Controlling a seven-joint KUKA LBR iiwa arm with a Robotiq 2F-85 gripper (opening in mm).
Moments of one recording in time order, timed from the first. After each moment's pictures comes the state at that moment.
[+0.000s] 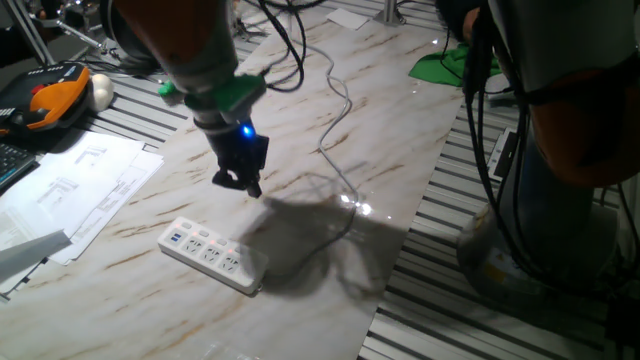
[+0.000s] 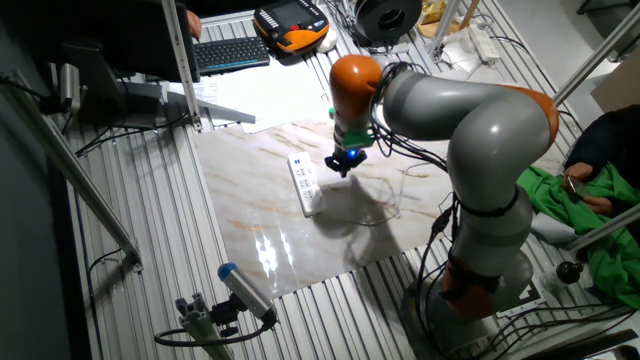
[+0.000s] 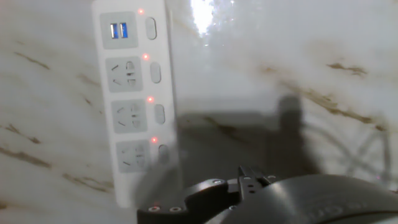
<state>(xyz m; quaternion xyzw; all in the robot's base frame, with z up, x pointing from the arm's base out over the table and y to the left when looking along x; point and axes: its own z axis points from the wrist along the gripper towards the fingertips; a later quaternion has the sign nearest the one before) 0.446 0.153 0.126 -0.04 -1.00 0.01 0.08</state>
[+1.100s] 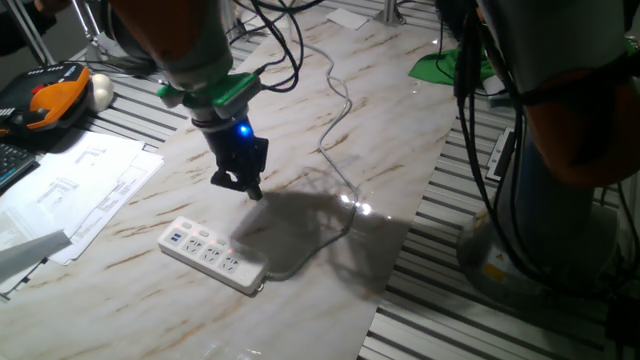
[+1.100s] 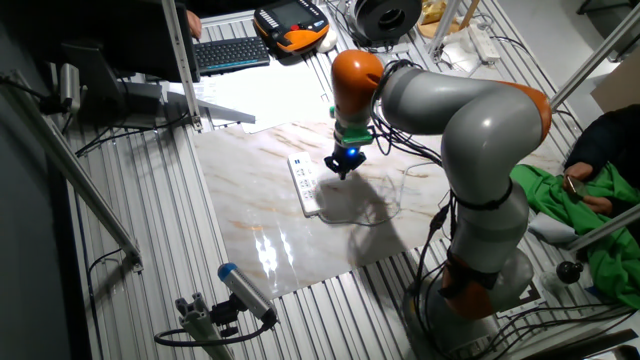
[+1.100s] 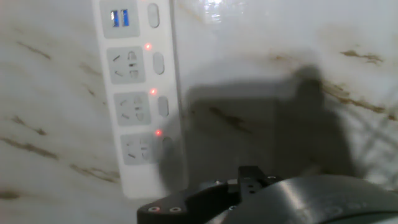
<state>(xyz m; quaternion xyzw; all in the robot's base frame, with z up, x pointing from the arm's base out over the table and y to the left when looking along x) 0.443 0.165 0.119 -0.08 -0.99 -0.02 0.12</state>
